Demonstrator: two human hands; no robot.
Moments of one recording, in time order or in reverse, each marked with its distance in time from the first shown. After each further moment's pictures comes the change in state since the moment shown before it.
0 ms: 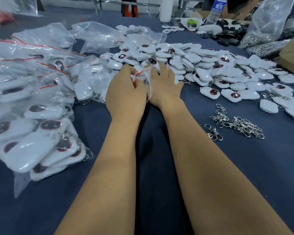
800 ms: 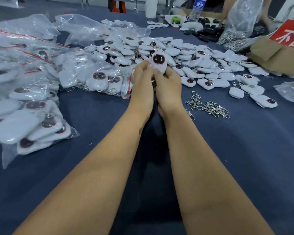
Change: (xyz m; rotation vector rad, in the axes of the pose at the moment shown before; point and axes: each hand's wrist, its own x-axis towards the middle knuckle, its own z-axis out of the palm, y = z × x) left_hand -0.051 0.055 0.025 -0.985 -0.395 -0.339; right_hand -0.081 0.017 -0.029 1.389 0.288 0.266
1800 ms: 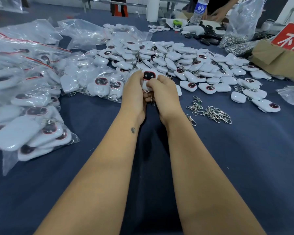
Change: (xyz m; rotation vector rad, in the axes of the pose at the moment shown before) left_hand 0.015 0.001 -0.014 -0.200 0.055 -0.201; right_hand 0.000 0.003 -0.002 -0.063 -0.207 0.006
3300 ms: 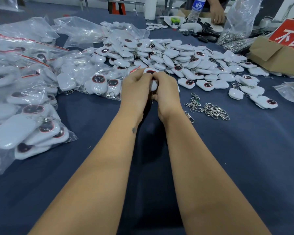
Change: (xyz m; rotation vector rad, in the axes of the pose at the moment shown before) left_hand -0.009 -0.003 0.003 0.294 -0.025 0.221; right_hand 0.000 -0.005 -0.001 0.123 0.113 0.060
